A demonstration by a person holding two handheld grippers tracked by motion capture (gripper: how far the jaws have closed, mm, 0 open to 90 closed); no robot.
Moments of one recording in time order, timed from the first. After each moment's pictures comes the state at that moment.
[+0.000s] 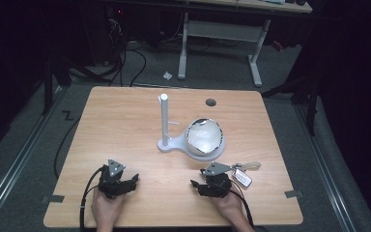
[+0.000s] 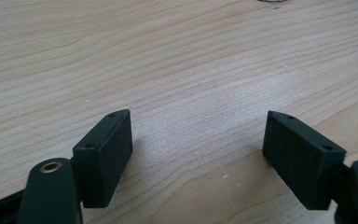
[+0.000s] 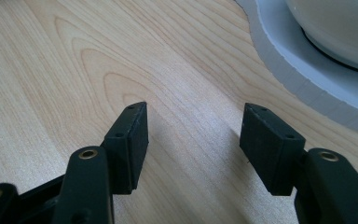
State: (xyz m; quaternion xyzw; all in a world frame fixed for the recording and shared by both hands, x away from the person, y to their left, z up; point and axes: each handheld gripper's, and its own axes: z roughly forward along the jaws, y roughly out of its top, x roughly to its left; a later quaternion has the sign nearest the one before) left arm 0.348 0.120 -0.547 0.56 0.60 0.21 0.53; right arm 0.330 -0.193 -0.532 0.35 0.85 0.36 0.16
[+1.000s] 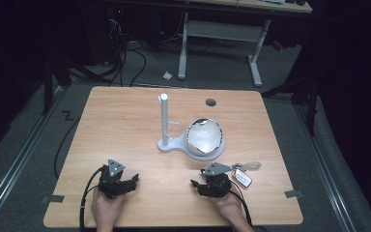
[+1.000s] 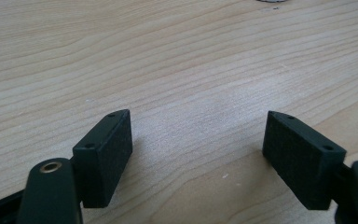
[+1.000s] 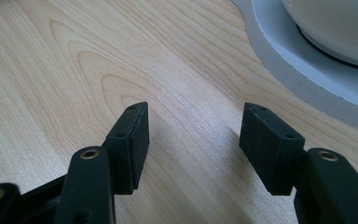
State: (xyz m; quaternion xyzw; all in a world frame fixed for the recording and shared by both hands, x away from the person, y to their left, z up) left arm 0.348 0.120 -0.547 0.56 0.60 0.21 0.53; right arm 0.328 -0.191 -0.532 0.36 0.84 0.36 0.17
